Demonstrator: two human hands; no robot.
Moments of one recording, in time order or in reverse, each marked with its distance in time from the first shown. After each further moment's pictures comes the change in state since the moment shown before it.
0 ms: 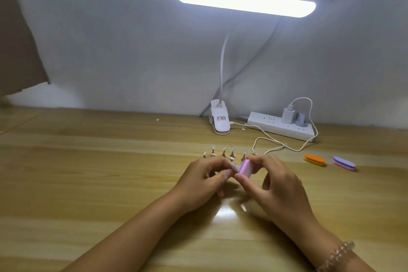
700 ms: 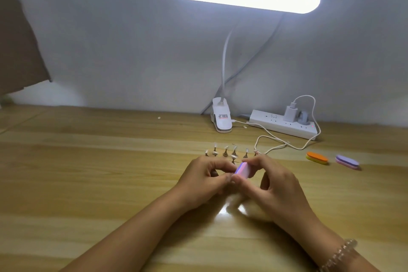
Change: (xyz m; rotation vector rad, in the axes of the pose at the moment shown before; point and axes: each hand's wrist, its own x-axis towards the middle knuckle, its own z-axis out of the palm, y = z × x) left_hand 0.001 0.000 0.000 0.014 0.015 -0.078; right_hand 0.000 -0.001 0.002 0.120 -0.078 -0.006
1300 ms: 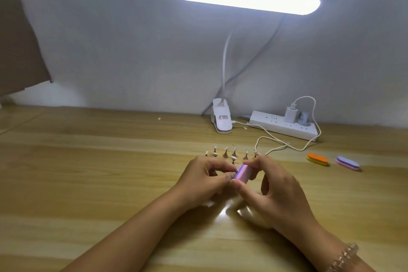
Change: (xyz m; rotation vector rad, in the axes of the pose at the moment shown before) left_hand 0.002 -0.002 -0.001 -0.045 0.023 -0.037; right_hand -0.004 -0.001 0.001 -0.049 0.054 -0.061
